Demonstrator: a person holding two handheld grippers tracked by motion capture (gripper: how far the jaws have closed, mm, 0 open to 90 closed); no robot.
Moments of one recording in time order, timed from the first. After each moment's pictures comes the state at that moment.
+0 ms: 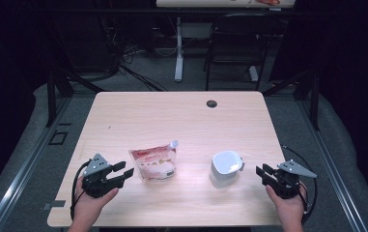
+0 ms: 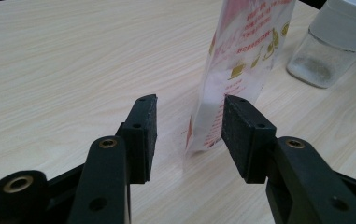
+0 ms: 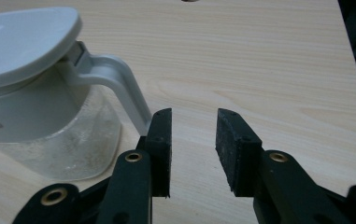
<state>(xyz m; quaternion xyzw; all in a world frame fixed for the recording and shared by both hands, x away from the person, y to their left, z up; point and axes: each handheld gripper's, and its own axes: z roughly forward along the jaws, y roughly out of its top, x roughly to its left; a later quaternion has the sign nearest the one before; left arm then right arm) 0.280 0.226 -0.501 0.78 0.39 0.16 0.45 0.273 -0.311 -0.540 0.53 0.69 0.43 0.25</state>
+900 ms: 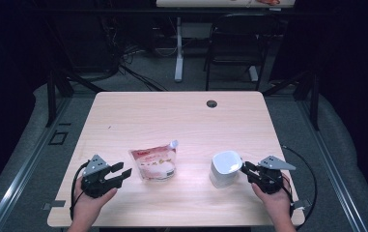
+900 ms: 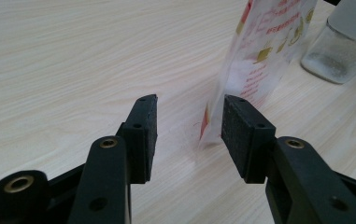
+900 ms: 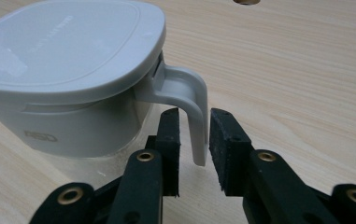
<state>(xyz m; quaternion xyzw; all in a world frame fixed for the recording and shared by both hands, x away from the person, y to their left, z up) 0.283 0.233 -0.511 0.78 0.41 0.17 0.44 0.292 -0.274 -0.541 0.46 0.74 0.43 0.23</state>
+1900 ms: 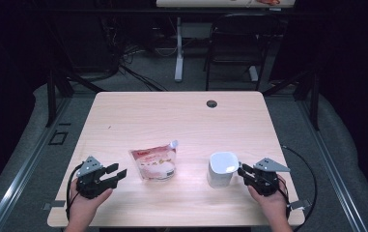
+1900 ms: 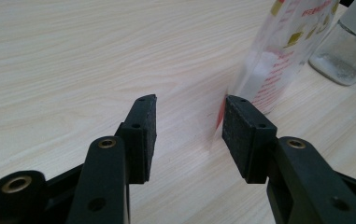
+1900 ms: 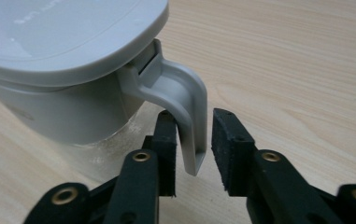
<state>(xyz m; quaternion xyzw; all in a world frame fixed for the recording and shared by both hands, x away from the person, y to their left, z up) 0.283 0.248 -0.519 0.77 0.43 0.16 0.44 0.289 -0.264 -0.547 0.46 0.75 0.42 0.23</state>
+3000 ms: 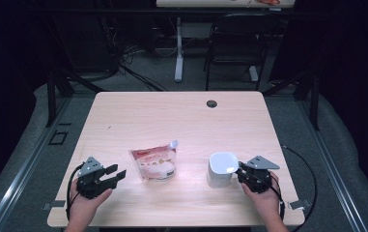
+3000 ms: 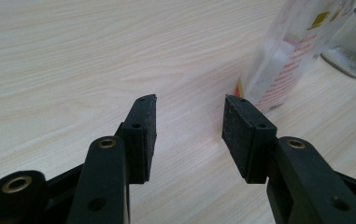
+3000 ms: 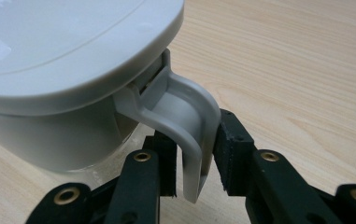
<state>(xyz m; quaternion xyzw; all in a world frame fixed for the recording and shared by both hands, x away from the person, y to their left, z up) 0.286 0.252 -0.527 0.77 0.43 0.16 0.43 0.299 -0.246 -0.551 0.45 0.76 0.39 0.25</state>
